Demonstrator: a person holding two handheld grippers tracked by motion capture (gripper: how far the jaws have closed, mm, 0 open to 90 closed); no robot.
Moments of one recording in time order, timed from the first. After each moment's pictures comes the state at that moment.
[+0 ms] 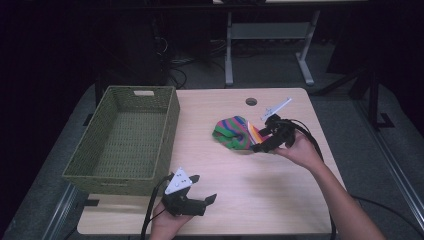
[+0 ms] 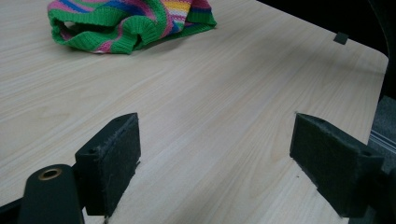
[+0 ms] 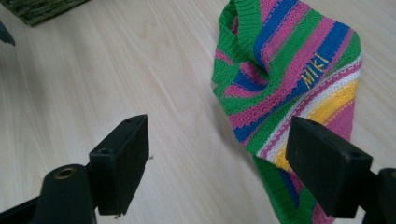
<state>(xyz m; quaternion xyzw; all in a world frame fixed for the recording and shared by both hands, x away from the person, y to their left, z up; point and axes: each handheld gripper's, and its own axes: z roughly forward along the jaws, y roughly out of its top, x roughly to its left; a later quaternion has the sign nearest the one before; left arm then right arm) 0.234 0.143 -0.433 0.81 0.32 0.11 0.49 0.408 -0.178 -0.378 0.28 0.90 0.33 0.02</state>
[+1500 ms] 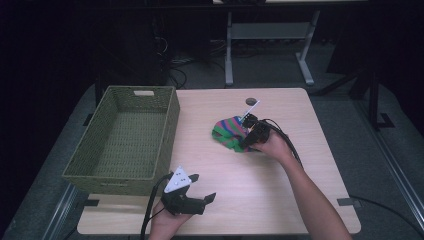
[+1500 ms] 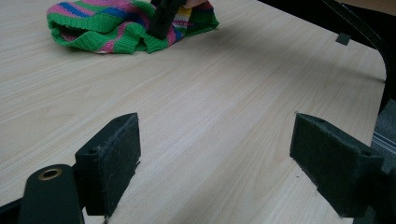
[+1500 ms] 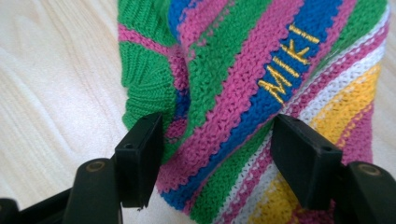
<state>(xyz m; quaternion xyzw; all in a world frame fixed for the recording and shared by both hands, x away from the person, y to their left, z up) 0.237 0.144 -0.433 0.80 0.32 0.11 0.49 0.468 -0.128 -0.444 0.35 0.91 0.20 0.04</state>
